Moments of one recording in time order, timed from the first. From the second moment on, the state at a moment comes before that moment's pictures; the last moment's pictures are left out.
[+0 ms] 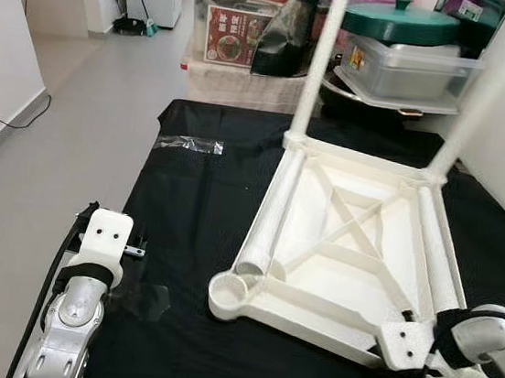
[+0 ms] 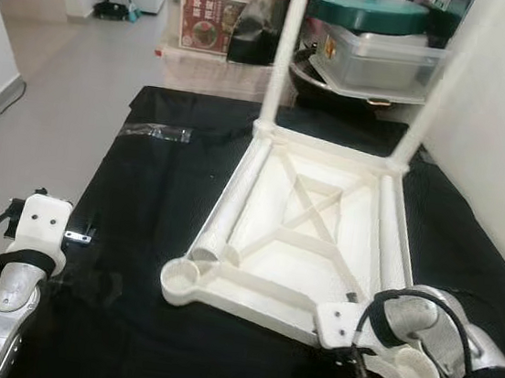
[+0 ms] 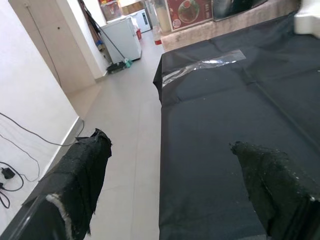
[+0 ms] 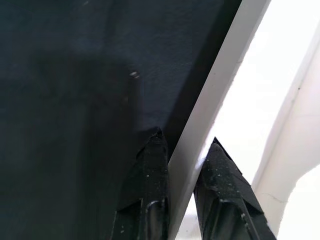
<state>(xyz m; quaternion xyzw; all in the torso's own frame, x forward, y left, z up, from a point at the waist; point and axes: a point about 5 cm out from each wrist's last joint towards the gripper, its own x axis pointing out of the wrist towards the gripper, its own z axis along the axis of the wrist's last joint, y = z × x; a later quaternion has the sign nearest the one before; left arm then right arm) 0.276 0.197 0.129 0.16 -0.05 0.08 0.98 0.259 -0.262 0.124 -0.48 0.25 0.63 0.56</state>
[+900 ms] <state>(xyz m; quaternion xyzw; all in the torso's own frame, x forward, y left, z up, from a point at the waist) 0.280 0.197 0.125 0.16 -0.04 0.07 0.98 0.269 -0.228 0.153 -0.35 0.20 0.69 0.60</state>
